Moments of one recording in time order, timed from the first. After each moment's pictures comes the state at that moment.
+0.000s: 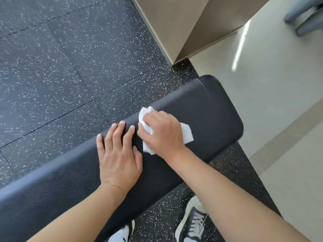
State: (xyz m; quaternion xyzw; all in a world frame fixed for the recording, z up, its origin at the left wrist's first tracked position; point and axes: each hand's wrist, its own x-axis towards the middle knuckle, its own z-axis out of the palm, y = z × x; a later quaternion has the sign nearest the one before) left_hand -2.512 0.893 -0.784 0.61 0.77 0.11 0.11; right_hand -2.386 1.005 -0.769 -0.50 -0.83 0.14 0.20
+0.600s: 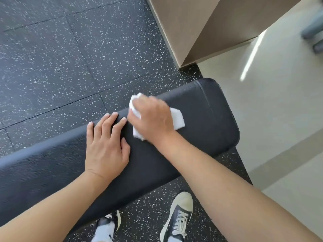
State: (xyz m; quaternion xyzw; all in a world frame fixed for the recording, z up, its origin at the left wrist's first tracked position) left_hand -2.507 0.896 -0.775 0.61 0.78 0.11 0.11; right_hand -2.391 1.033 -0.764 -0.44 -0.87 0.14 0.17
